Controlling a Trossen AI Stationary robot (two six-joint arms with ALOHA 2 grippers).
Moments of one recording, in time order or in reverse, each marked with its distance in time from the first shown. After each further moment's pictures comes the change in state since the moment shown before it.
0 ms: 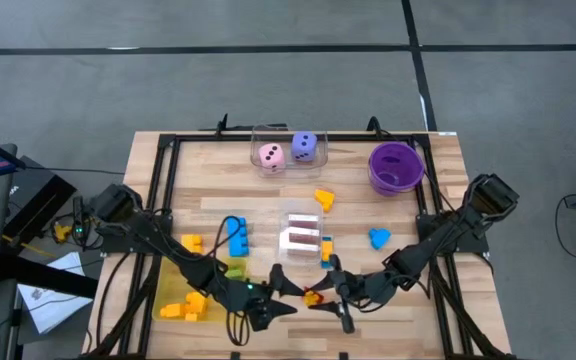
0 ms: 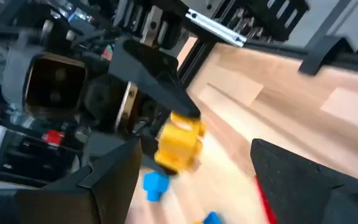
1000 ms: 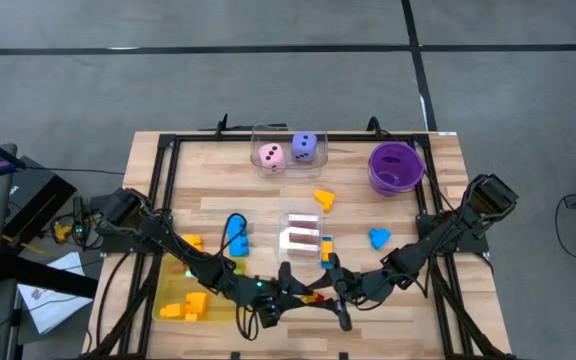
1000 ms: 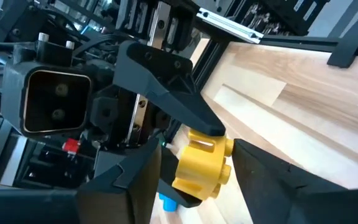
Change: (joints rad) left arm 0.046 0.071 0.017 0.123 0.035 0.102; right arm -0.014 0.003 0.000 -0.006 -0.003 0.046
